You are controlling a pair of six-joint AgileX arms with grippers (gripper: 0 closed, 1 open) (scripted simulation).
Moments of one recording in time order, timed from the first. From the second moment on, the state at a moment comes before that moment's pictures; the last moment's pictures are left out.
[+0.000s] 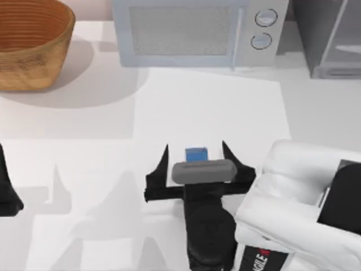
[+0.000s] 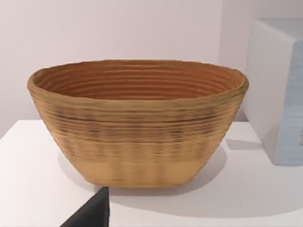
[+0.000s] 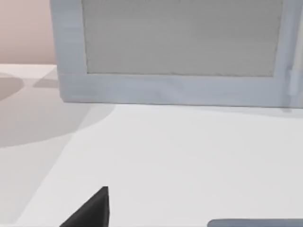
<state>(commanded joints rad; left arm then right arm) 0.00 0.00 0.00 0.00 0.00 0.00 1.03 2.42 0.83 1.58 0.99 0.02</state>
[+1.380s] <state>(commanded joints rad) 0.00 0.00 0.00 0.00 0.00 0.00 1.03 2.42 0.83 1.58 0.99 0.02</state>
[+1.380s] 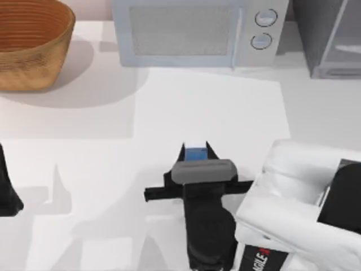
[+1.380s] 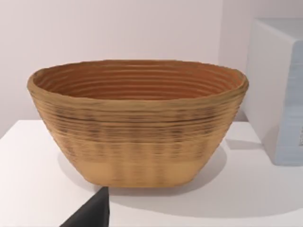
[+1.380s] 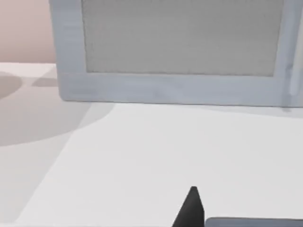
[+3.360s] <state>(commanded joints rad) 0.00 0.00 0.00 0.00 0.00 0.00 0.01 1.50 0.39 1.11 0.04 0.02</state>
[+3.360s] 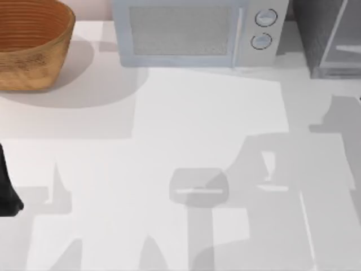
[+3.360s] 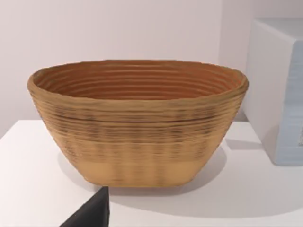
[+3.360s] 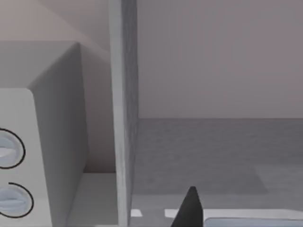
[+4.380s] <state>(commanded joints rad) 0.00 0.00 0.00 0.00 0.00 0.00 -0.17 2.22 1.17 1.03 -0.17 0.01</state>
